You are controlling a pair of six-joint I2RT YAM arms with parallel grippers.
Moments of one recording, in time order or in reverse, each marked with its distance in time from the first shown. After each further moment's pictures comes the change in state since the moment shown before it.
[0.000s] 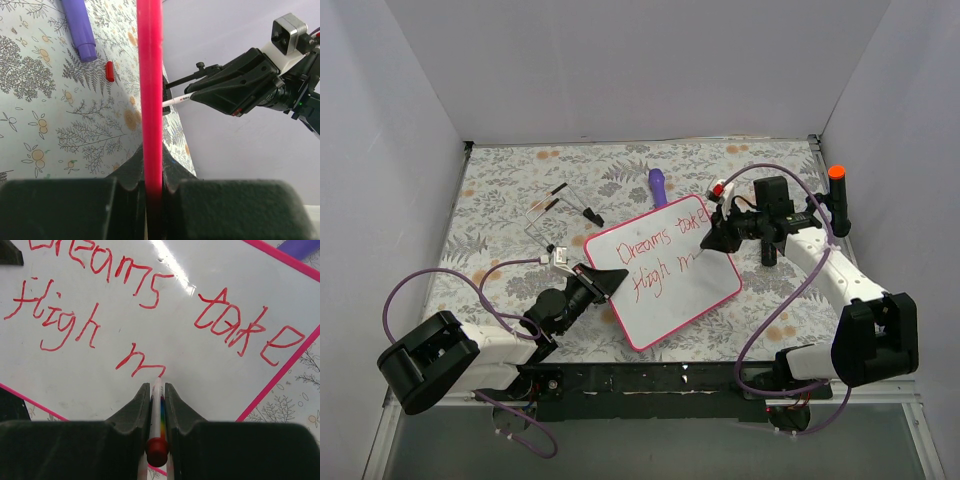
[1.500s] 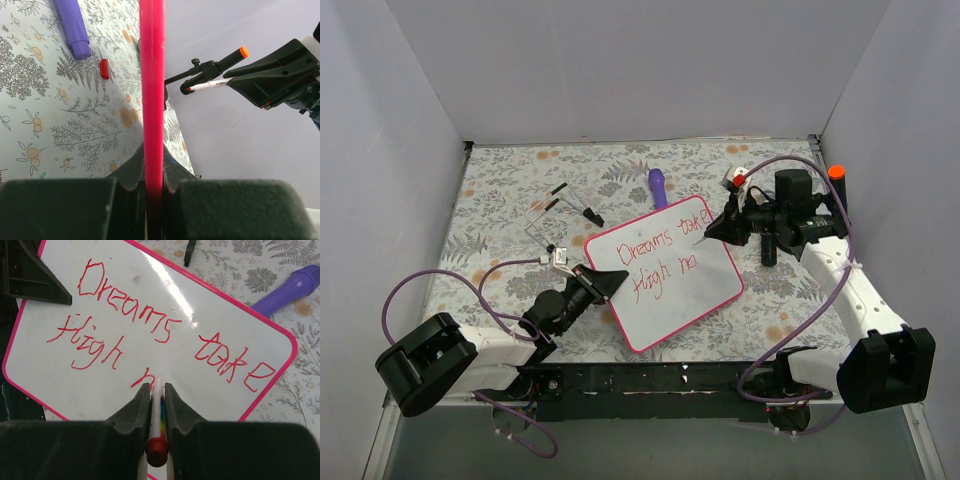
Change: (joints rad) left arm 0.000 -0.008 -0.007 0.009 0.011 0.003; right arm -0.042 -0.129 0.026 -0.007 -0.114 0.045
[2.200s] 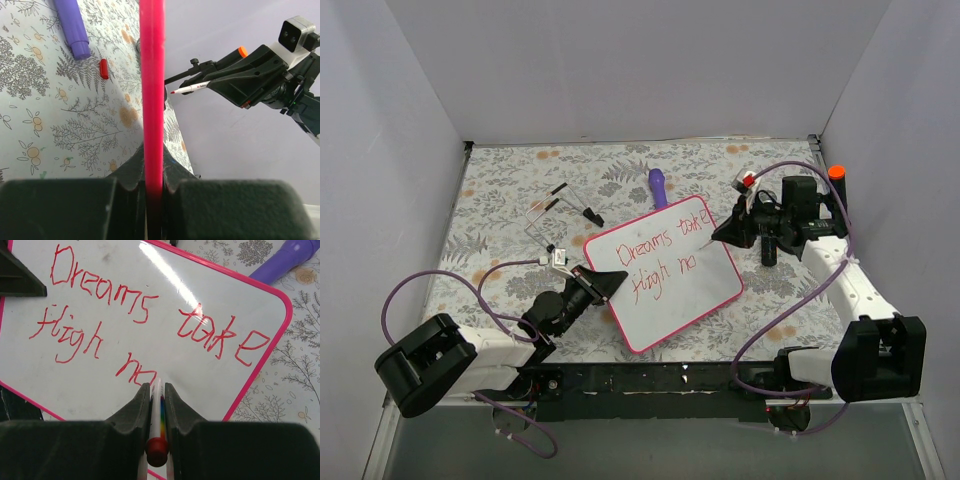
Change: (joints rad) left arm 0.000 -0.013 -0.014 0.009 0.000 0.002; right arm -0.107 0.016 -0.078 0.060 -0.051 0.029
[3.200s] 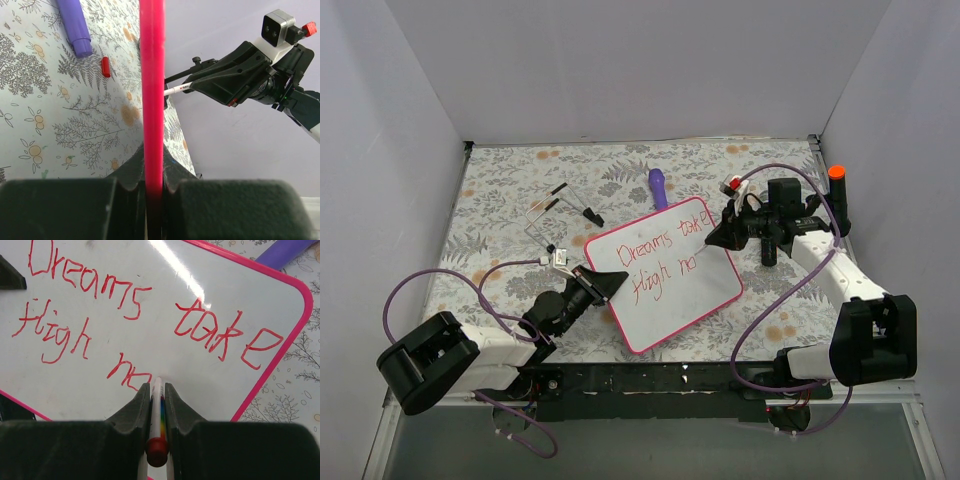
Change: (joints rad) left arm 0.000 0.019 0.000 0.013 0.004 0.000; right arm 0.055 0.092 -0.014 0.052 0.055 0.012
